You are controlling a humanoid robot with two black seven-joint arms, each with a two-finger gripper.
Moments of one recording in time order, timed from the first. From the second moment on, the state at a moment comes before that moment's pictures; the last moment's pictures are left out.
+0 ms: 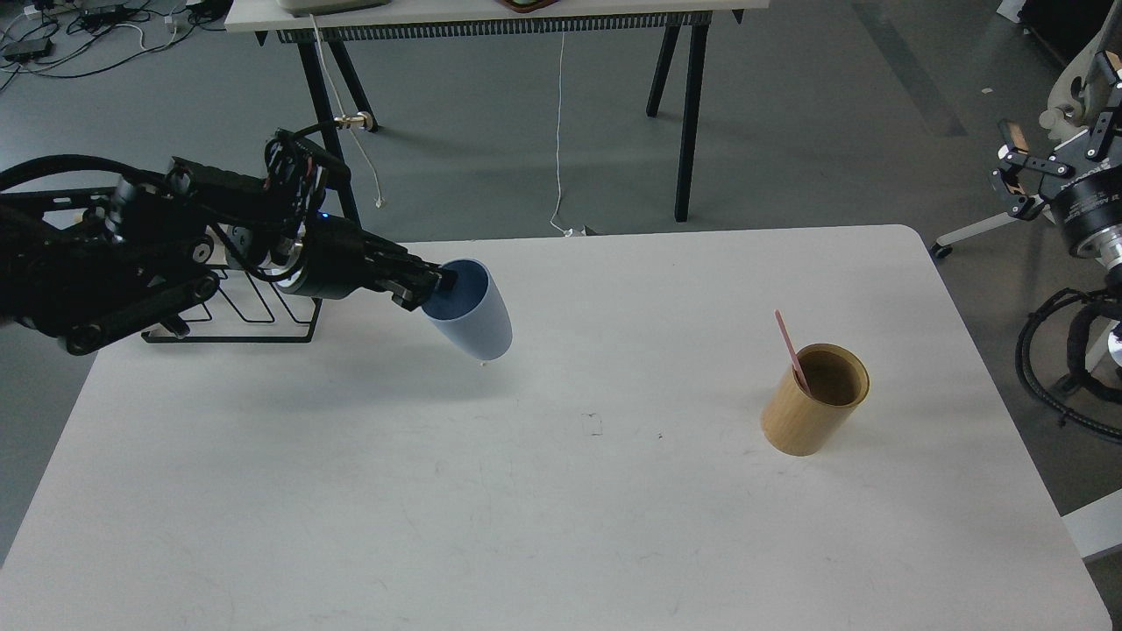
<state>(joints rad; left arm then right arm) -1.29 0.51 0.16 -1.02 1.58 -0.30 -0.49 0.72 -0.57 0.75 0.55 -0.05 0.49 0.49</state>
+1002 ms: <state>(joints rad) -1.15 0.17 0.12 -0.80 1.86 -0.26 -0.49 0.70 -0.58 0.75 0.52 -0.05 0.49 0.49</state>
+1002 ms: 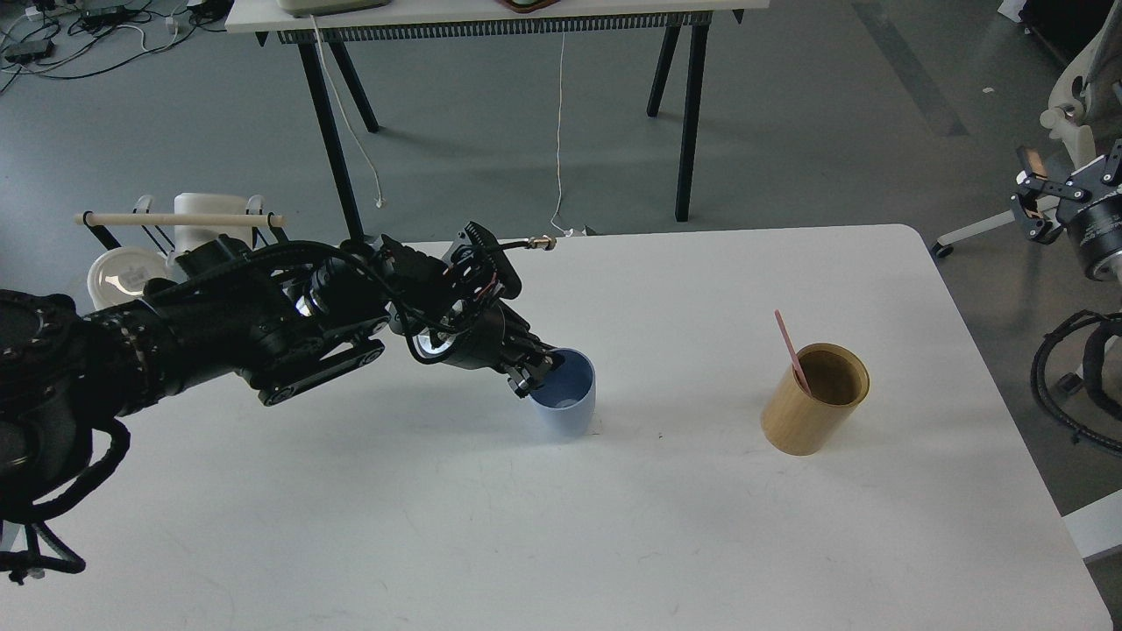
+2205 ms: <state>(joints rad) -1.13 0.29 -0.18 -0.86 1.25 -0.49 -0.49 0.77 -0.80 0.69 0.83 -0.49 0.49 0.49</state>
